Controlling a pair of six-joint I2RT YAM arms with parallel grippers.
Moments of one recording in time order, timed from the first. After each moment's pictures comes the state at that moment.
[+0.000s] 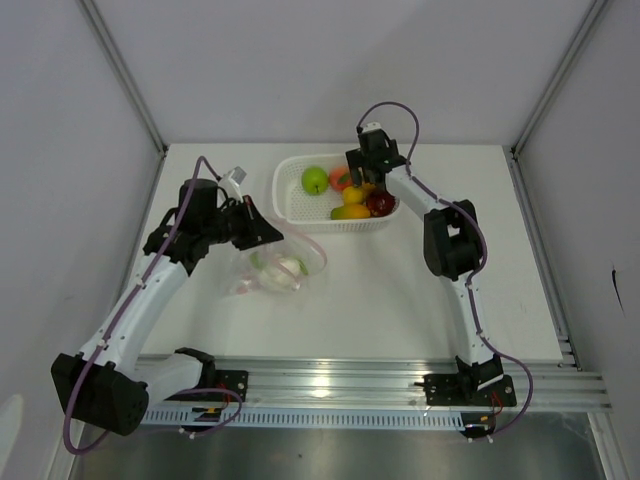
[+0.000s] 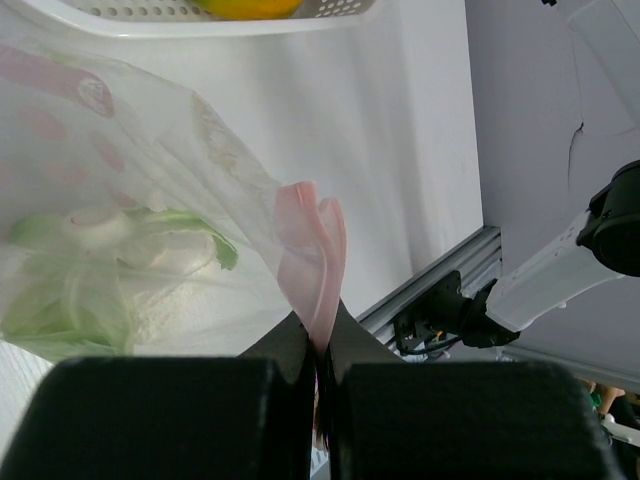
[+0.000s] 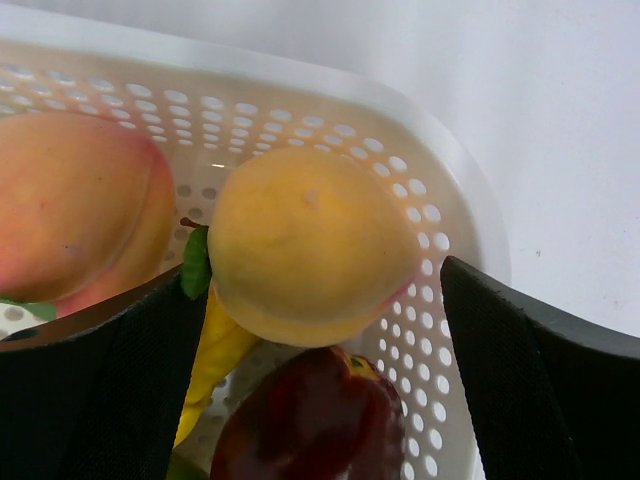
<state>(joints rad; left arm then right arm) -0.26 1.11 1.04 -0.56 0.53 -0.60 0.42 2.38 2.07 -0.38 0.33 0.00</state>
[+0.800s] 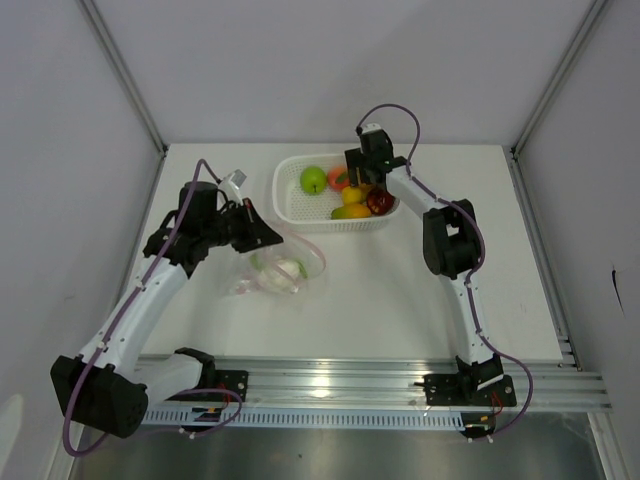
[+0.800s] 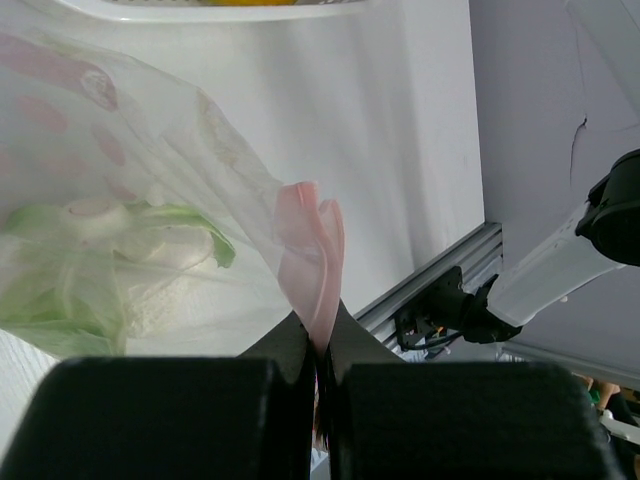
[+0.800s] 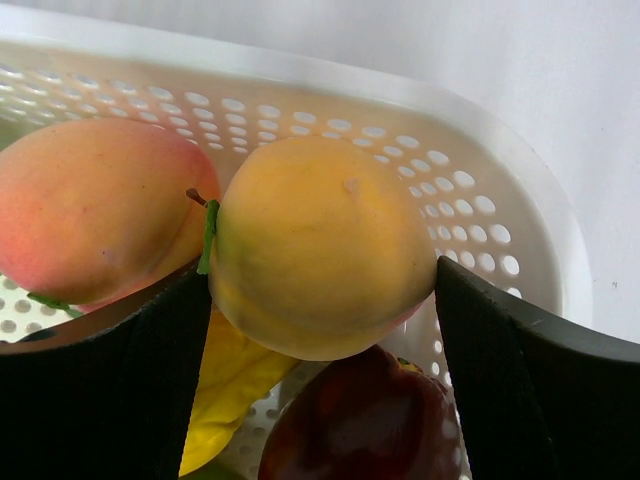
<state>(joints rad) -0.26 1.10 1.03 -0.56 0.53 -0.60 0.40 2.42 2.08 -0.35 0.21 0.06</state>
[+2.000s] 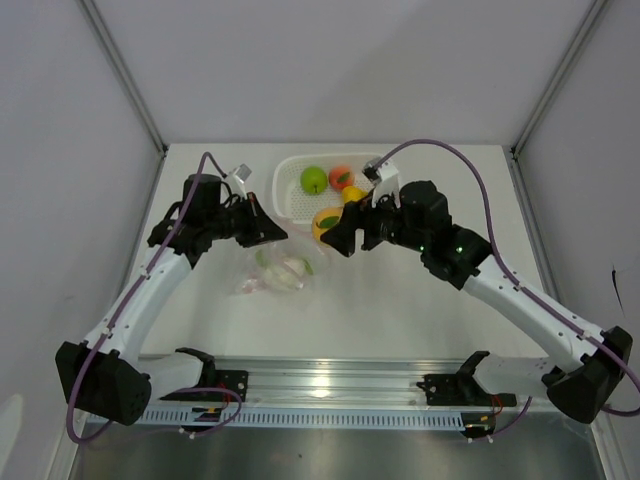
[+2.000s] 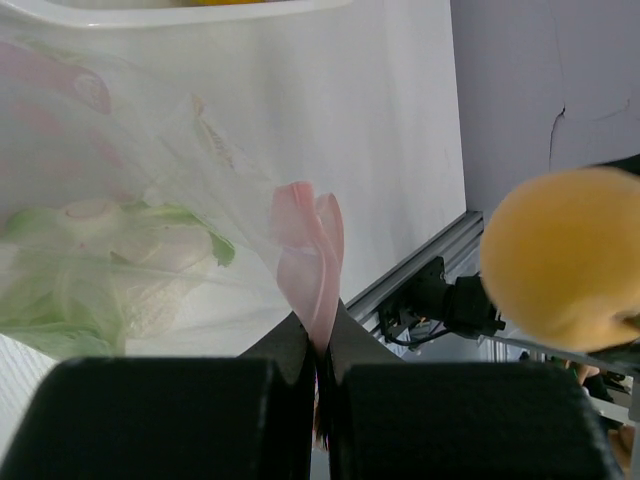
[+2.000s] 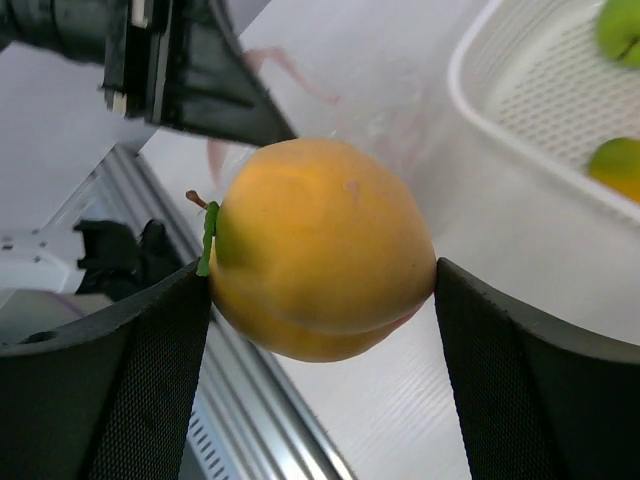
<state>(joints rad) -0.26 1.16 1.07 -0.56 0.59 -0.61 0.76 1.21 1.22 -0.30 -0.21 0.33</state>
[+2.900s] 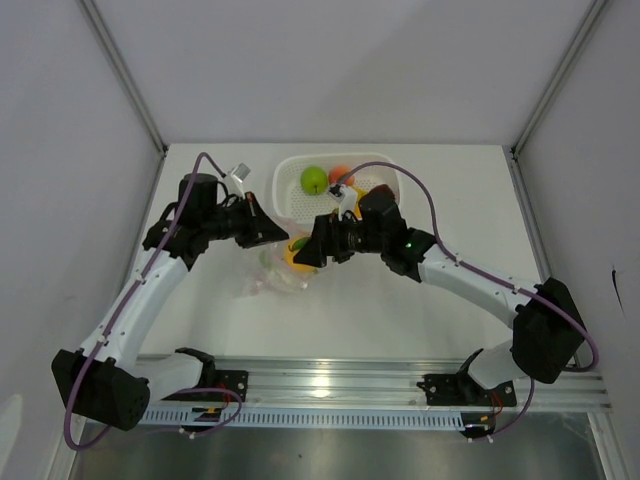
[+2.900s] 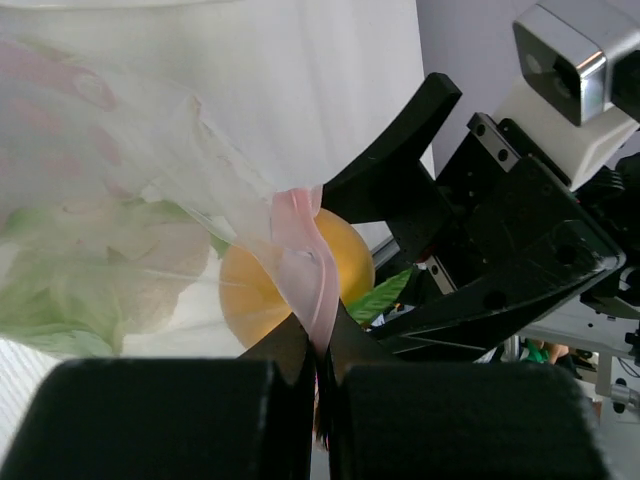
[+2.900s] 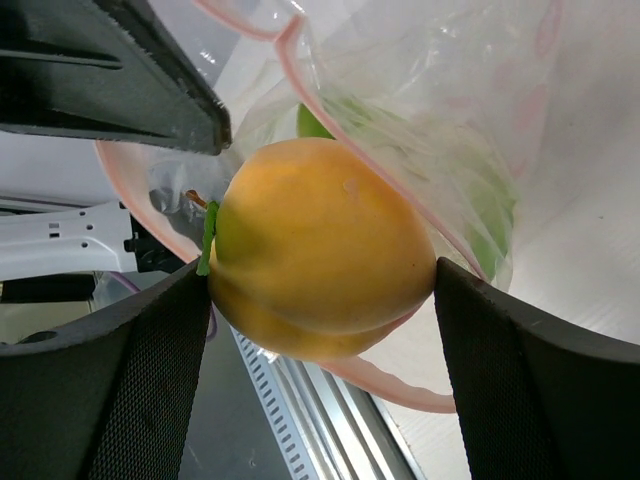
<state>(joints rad) -0.26 1.14 1.09 -0.59 0.64 -0.64 0.78 1.46 1.08 -0.03 -0.46 0.59</state>
